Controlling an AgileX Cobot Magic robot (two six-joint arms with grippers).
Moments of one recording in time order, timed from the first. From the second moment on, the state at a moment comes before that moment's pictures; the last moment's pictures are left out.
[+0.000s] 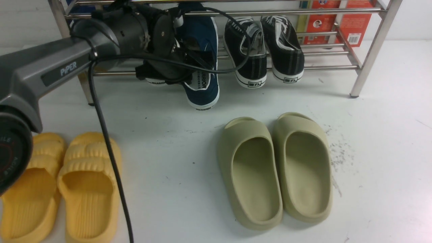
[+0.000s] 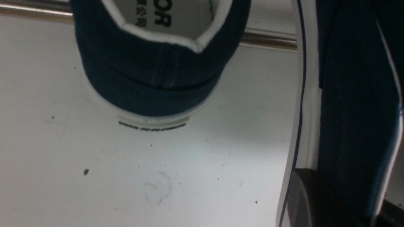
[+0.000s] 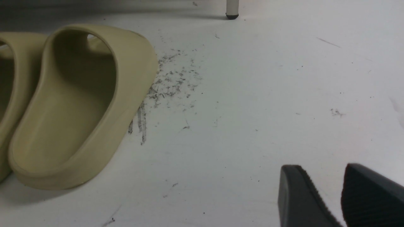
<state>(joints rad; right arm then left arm) -0.04 -0.01 0.02 0.12 0.39 -0.03 -0.37 2.03 -1.72 0.08 0.61 -0.55</state>
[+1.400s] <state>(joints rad) -0.04 -0.01 0.02 0.12 0.39 -0.03 -0.37 2.17 -1.95 0.13 0.75 -0.55</state>
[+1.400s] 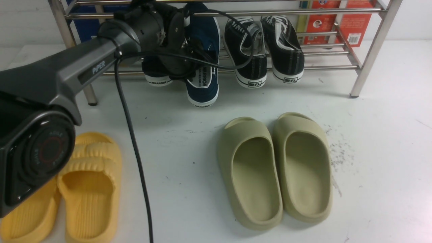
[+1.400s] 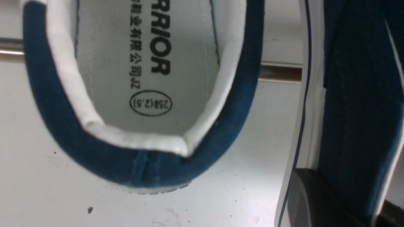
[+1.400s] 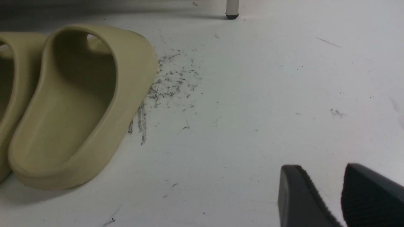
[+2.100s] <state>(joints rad) -0.04 -0.01 0.02 0.12 0.39 -0.03 -0.37 2.17 -1.95 0.13 0.68 -0.55</state>
